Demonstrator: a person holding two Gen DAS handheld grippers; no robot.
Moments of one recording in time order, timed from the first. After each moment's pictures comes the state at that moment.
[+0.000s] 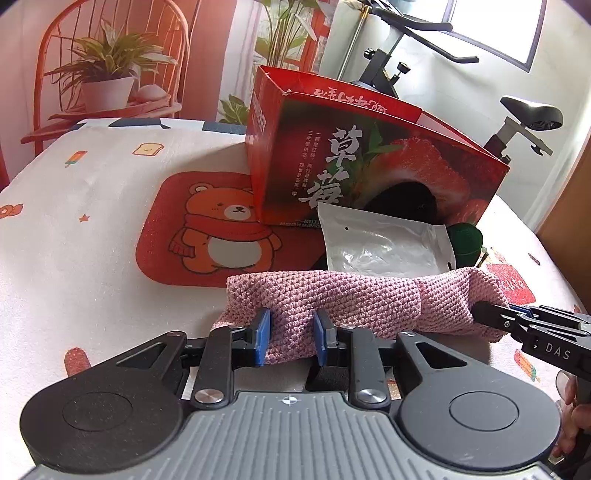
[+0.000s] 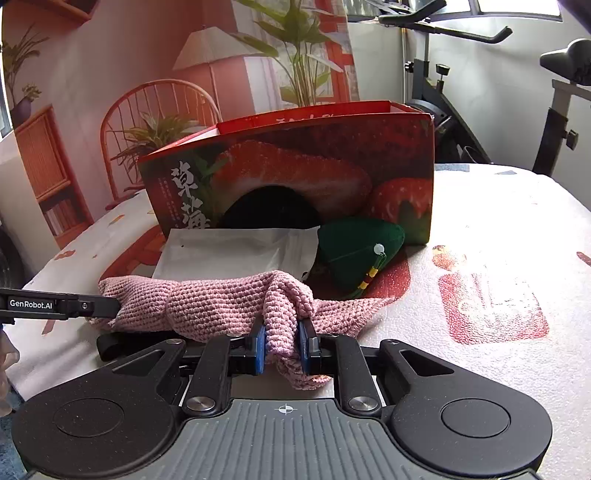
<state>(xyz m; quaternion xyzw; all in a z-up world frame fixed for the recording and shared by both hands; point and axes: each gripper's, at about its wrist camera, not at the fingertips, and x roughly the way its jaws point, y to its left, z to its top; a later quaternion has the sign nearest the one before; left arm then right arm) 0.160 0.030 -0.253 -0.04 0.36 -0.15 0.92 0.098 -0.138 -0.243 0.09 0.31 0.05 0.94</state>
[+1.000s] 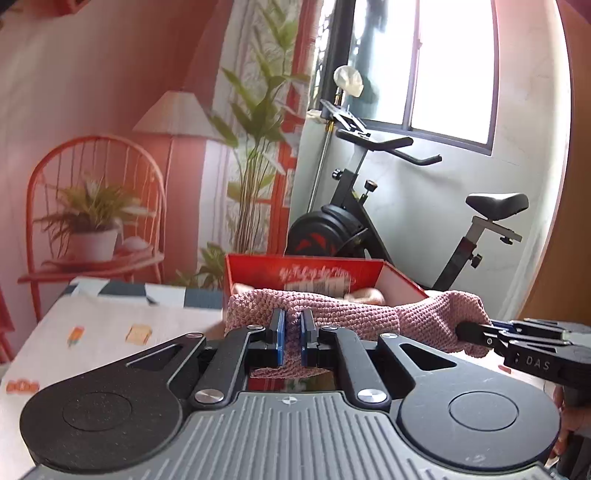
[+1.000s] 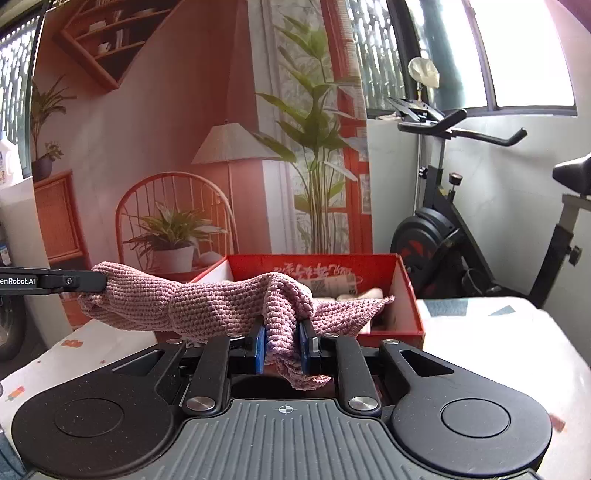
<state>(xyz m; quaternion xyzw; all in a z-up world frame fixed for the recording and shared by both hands) 0.185 0.002 -0.117 -0.02 0.18 -0.16 0.97 0.142 -0.161 -0.118 0.04 0.18 0.06 0.98</state>
